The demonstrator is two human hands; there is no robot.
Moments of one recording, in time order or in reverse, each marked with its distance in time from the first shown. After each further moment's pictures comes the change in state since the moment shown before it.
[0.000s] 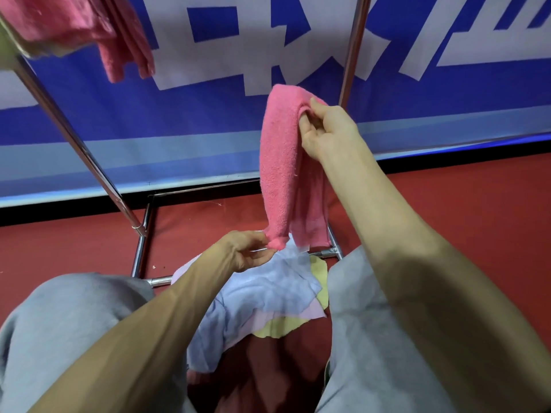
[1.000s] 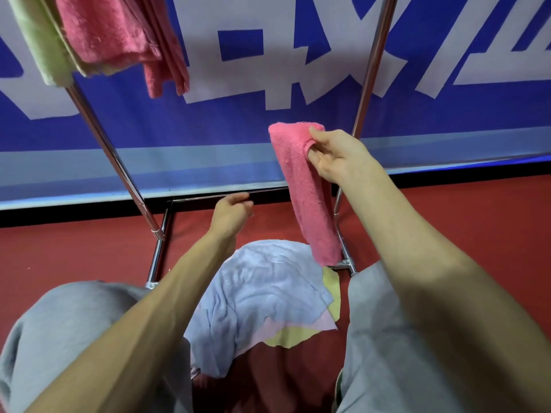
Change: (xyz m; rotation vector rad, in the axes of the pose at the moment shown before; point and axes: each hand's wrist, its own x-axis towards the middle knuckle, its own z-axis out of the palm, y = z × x) left_hand -0.045 0.050 -0.020 0.083 0.262 0.584; right_hand 0.016 0.011 -0.009 -0.306 -0.056 0.115
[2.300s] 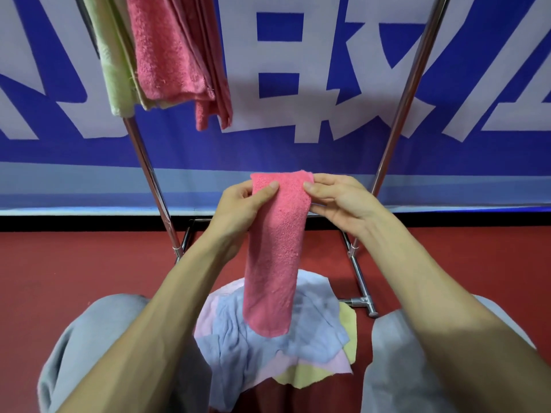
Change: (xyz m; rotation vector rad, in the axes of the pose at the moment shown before) left_hand -0.037 0.080 -0.025 -0.108 -0.164 0.273; right_hand -0.020 0.027 0.005 -0.668 -0.391 -0.075
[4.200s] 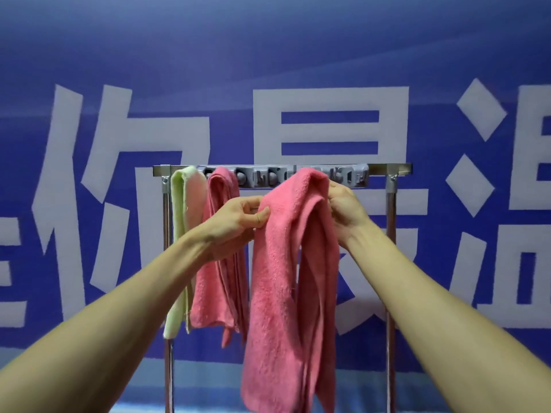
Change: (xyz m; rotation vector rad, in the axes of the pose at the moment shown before) left_hand 0.034 0.332 0.003 0.135 -0.412 0.473; right_hand -0.017 -0.330 0.097 0.238 -0.241 -0.591
